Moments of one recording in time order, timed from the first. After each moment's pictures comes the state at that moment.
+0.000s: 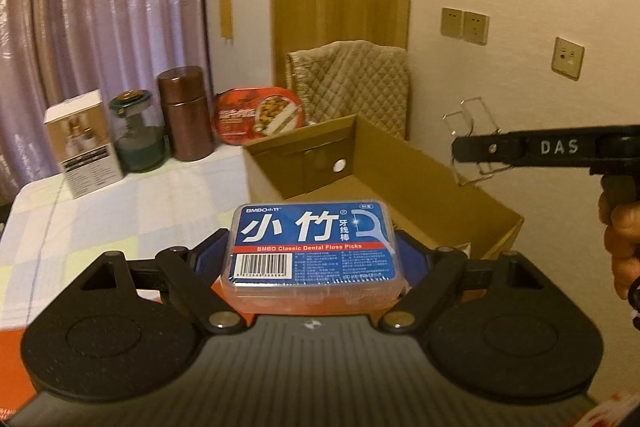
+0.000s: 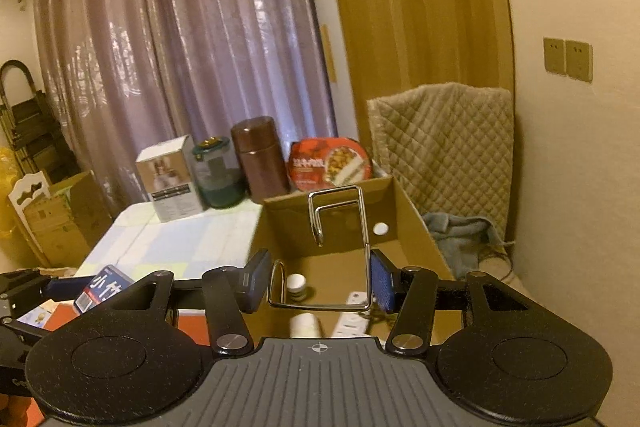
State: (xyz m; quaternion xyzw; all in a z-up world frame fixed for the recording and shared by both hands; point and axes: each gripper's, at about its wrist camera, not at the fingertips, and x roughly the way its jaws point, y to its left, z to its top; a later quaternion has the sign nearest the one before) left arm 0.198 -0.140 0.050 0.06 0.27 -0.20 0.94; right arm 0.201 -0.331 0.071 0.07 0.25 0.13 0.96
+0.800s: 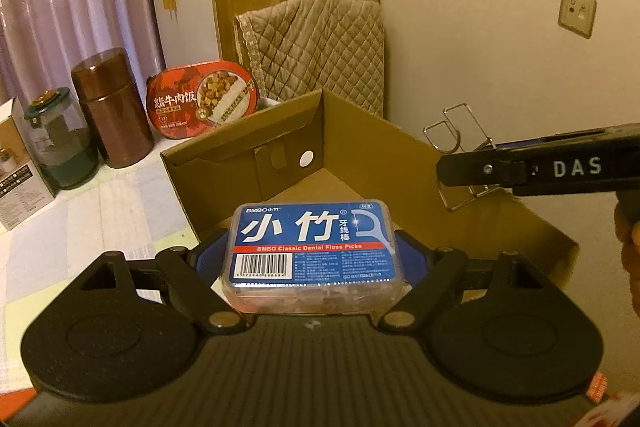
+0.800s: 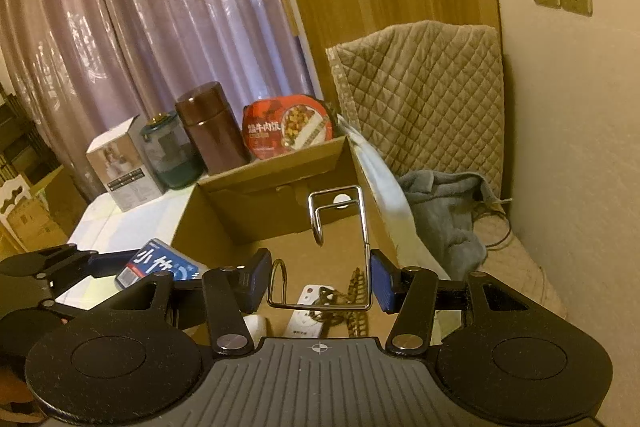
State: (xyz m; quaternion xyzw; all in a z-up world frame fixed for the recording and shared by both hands) left arm 0.318 -0.217 0.000 0.10 0.32 -0.24 0.91; right arm 0.297 -0.377 0.028 0.10 0.32 0.12 0.93
